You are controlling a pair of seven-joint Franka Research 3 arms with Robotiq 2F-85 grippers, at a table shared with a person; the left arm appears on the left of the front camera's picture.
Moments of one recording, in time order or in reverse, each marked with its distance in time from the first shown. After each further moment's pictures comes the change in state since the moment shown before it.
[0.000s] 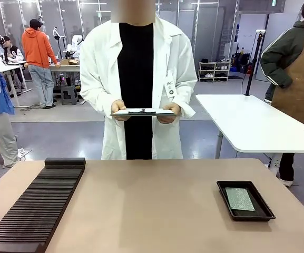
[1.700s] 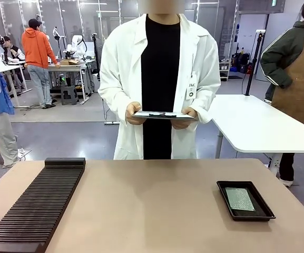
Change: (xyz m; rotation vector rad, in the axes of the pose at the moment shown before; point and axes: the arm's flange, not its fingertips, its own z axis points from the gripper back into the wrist) left arm 0.000 0.000 0.000 0.000 0.000 0.000; right arm 0.002 -0.002 -0.001 0.008 -0.006 0.007
